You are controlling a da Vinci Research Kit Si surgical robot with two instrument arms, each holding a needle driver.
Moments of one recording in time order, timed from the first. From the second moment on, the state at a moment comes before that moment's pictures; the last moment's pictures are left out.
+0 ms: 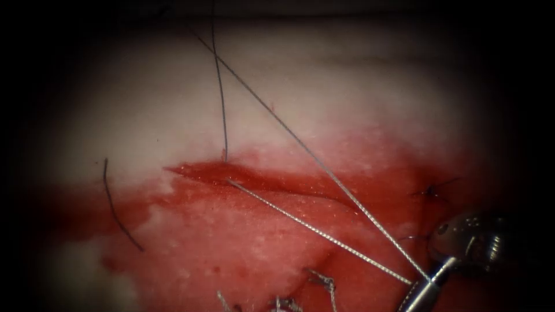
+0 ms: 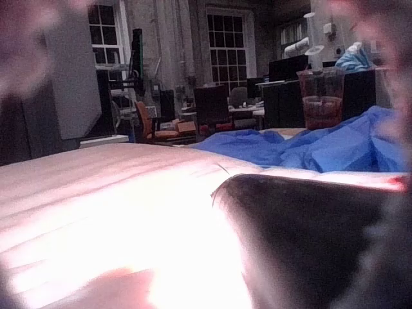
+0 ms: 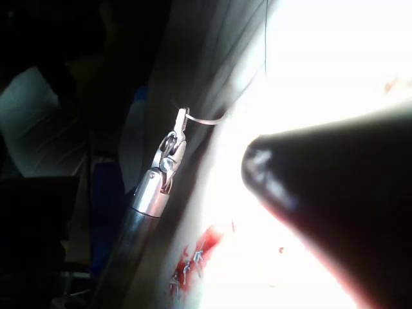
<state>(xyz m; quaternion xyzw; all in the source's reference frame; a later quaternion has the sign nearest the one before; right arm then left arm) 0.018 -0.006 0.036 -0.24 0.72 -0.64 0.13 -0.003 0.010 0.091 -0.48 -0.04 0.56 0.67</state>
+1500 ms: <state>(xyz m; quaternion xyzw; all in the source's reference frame) 0.006 0.005 0.032 -0.33 0.43 -0.76 0.35 -0.008 0.007 0.093 -0.48 -0.22 0.56 0.64</state>
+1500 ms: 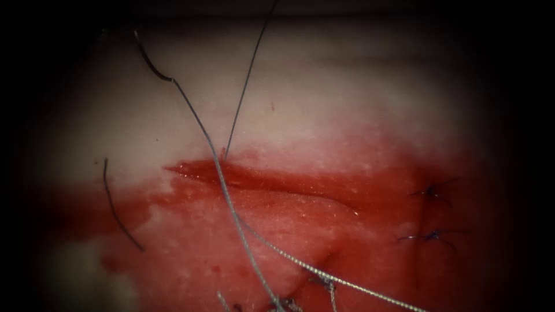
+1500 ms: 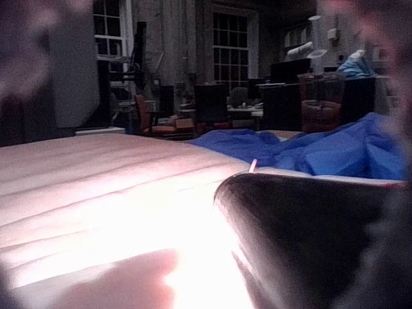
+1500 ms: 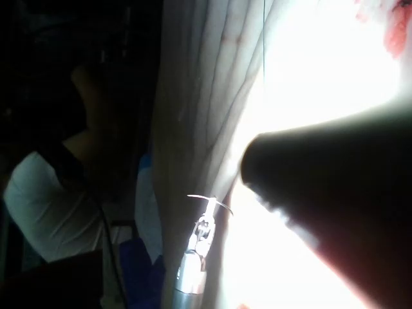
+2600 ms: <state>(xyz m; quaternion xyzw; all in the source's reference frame) 0.039 0.000 0.045 -0.16 0.54 -0.69 0.45 -0.013 0.001 0.089 -0.52 -0.51 0.53 0.44</state>
